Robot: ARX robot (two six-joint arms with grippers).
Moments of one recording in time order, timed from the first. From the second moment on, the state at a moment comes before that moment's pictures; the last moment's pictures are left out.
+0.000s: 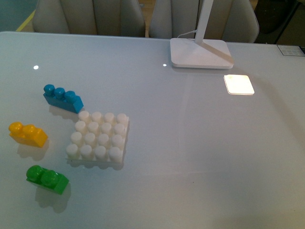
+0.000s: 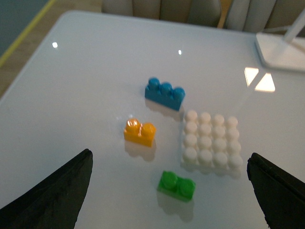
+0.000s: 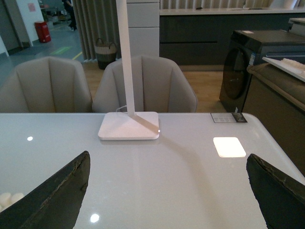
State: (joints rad) left arm -0.10 0.34 0.15 -0.27 -0.07 -0.11; right arm 0.00 0.01 0.01 0.00 0.00 -0.01
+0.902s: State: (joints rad) left arm -0.13 1.77 0.36 0.75 -0.09 0.01; right arm 0.00 0.01 0.01 0.00 0.00 0.00
